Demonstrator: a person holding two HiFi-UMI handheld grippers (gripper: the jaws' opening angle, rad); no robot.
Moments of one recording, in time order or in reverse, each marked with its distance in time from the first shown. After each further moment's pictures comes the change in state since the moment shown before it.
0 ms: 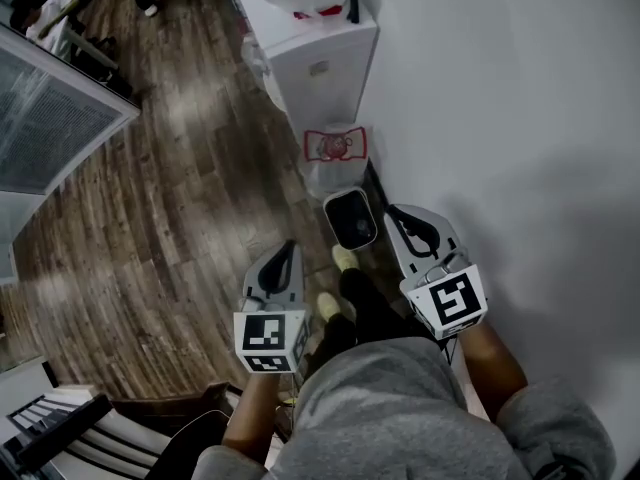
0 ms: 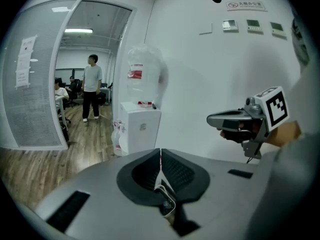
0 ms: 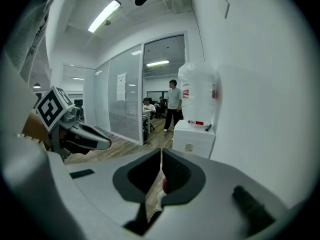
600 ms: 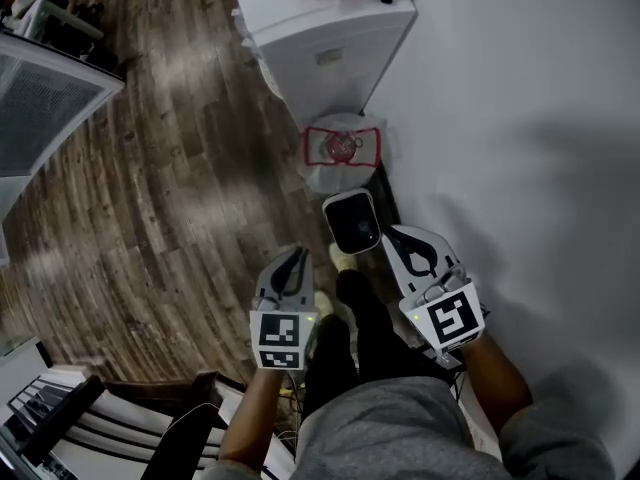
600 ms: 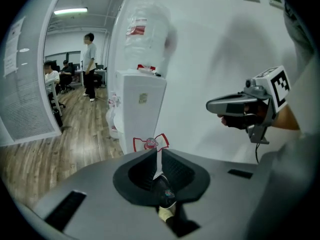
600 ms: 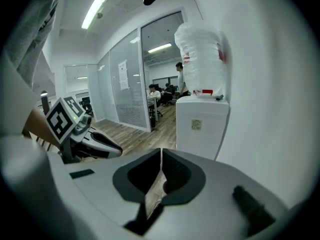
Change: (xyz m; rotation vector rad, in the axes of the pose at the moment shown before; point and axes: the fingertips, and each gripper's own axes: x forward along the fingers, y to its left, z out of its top) left arm 0.146 0.034 -0.087 -0.010 0.189 -0.032; right arm 0.110 -0.036 -0.098 0.033 0.135 0.138
